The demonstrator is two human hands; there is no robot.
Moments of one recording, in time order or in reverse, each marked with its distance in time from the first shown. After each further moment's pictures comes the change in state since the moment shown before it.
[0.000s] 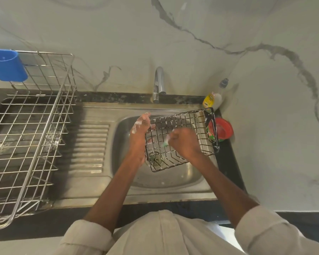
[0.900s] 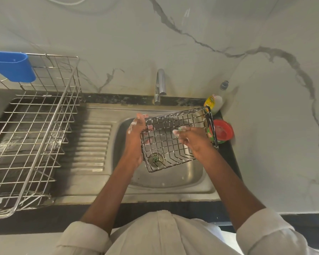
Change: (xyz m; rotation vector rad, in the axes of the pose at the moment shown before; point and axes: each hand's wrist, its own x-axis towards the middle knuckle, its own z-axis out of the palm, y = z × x) left_hand -0.008 0.004 -0.008 -0.083 0.030 -0.028; right_hand 0.001 0.015 -0.021 1.067 -0.018 0.485
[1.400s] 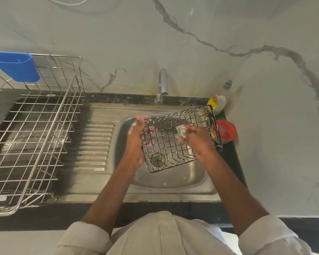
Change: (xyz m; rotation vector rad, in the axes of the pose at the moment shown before) left_hand 0.002 -0.005 -0.002 -0.039 -0.001 -0.033; right_hand 0.002 0.008 -0.002 -0.022 -0.003 -0.129
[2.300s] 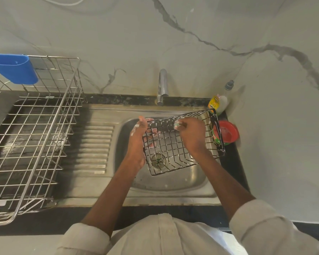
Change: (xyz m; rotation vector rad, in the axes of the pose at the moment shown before) left_hand 0.011 -0.003 0.003 0.056 -0.017 -0.039; right_hand 0.034 -0.005 0.020 -0.789 0.182 -0.494
